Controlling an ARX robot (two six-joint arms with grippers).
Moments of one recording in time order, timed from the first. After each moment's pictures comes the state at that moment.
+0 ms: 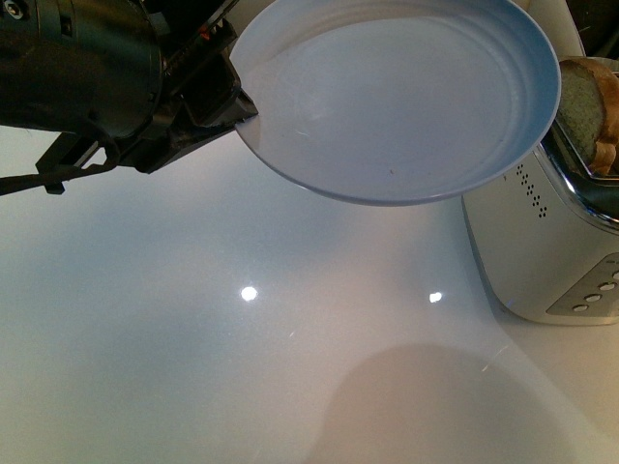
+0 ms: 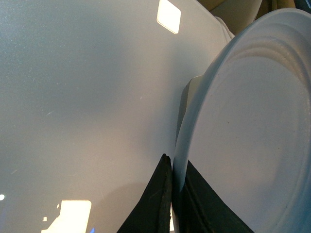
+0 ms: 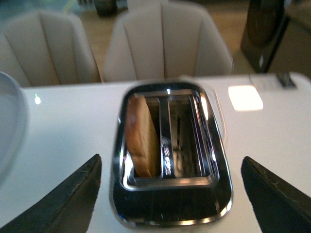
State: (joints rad) left arm -0.44 1.63 0.78 0.22 0.18 -0.81; right arm -0.01 0.88 0.26 0.44 0.00 0.04
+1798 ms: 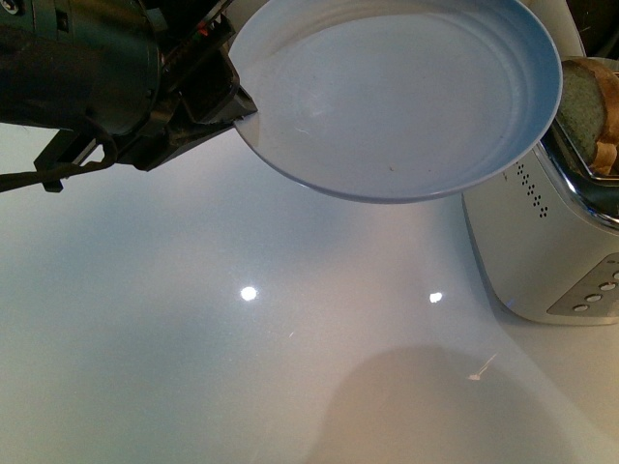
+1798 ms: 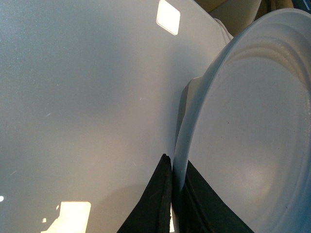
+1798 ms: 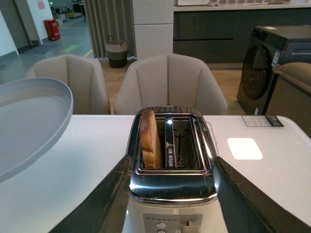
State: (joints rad) left arm -0.44 1.62 0.78 0.21 0.18 -0.81; right arm 0.00 0.01 0.02 0.00 0.00 0.00
